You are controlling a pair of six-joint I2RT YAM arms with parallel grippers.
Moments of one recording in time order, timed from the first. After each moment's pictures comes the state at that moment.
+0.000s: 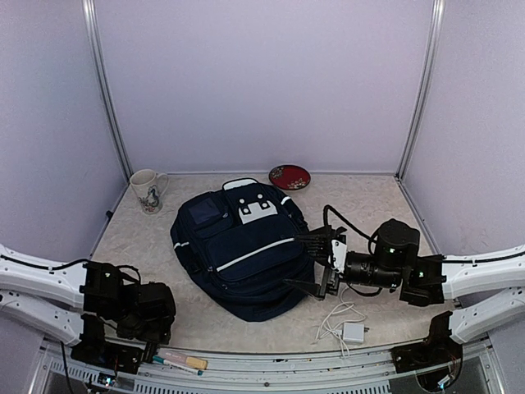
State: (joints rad) left arm -1.25 1.07 0.54 -0.99 -0.16 -1.25; right arm 1.12 1.10 0.53 0.48 -0.13 -0.45
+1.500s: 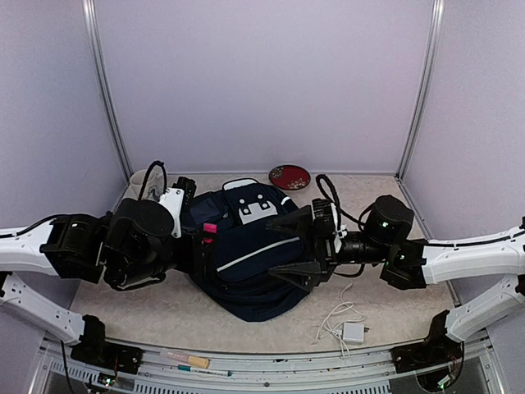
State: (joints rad) left arm -1.36 1.12 1.07 -0.56 -0.67 -0.68; right arm 1.04 1.28 0.68 0.74 -0.57 -0.08
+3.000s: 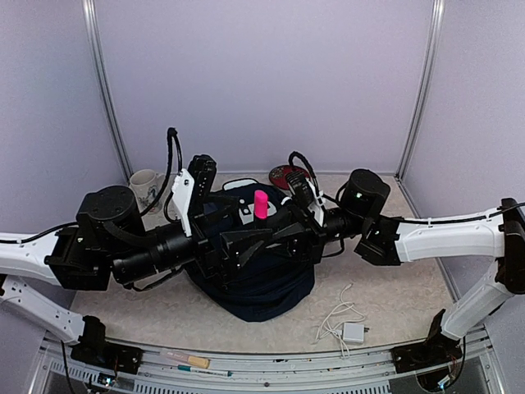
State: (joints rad) left arm -1.42 1.11 1.00 0.09 -0.39 -0.11; right arm 0.97 1.49 0.92 0.77 -0.95 0.23
